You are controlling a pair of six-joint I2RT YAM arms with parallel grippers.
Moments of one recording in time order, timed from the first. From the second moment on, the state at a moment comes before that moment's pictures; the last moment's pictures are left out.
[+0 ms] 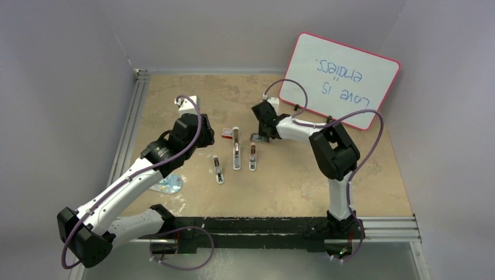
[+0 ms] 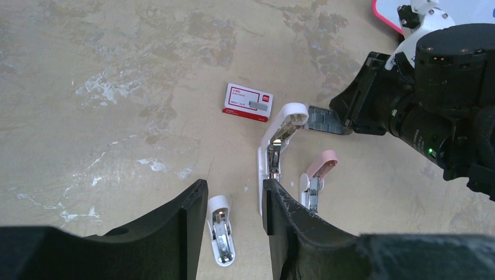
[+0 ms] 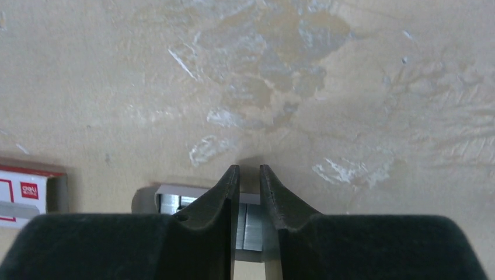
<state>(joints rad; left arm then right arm) -0.65 1.03 0.97 -0.51 -0.41 -0.57 0.62 2.03 1.35 -0.28 0.38 0.56</state>
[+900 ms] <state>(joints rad) -0.65 1.03 0.97 -0.51 -0.41 -0.57 0.62 1.86 1.26 -0.29 0.25 0.51</state>
